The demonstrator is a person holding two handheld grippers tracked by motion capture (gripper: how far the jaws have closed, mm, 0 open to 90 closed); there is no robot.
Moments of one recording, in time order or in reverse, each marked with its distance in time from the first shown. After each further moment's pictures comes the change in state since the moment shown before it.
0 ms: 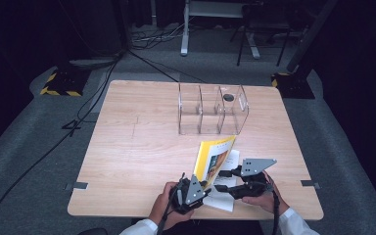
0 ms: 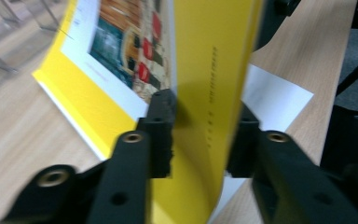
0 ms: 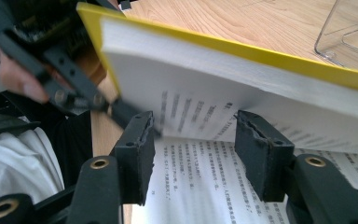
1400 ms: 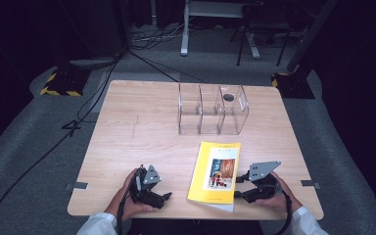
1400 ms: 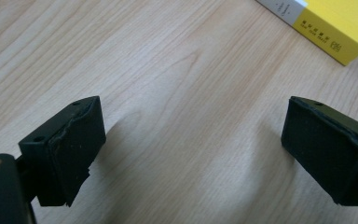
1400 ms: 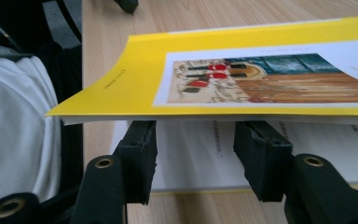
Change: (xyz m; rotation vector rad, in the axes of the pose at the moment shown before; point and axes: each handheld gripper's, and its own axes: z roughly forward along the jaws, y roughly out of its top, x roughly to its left) left arm 0.078 -0.080 -0.034 0.228 -0.010 -0.188; right arm -0.018 -0.034 -0.017 0.165 0.049 -0.050
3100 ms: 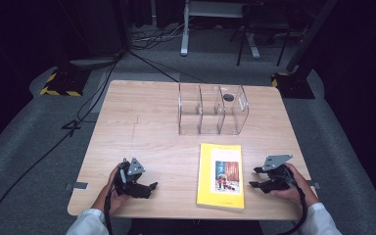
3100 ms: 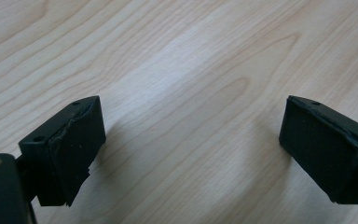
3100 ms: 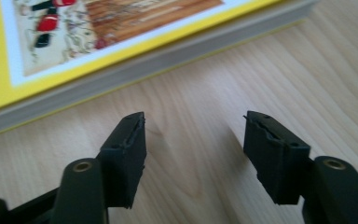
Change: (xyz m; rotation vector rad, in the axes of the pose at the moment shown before) left arm 0.040 -0.019 -0.017 -0.013 0.104 -0.118; right arm -0.045 -0.041 -0.028 0.223 -0.244 0.092
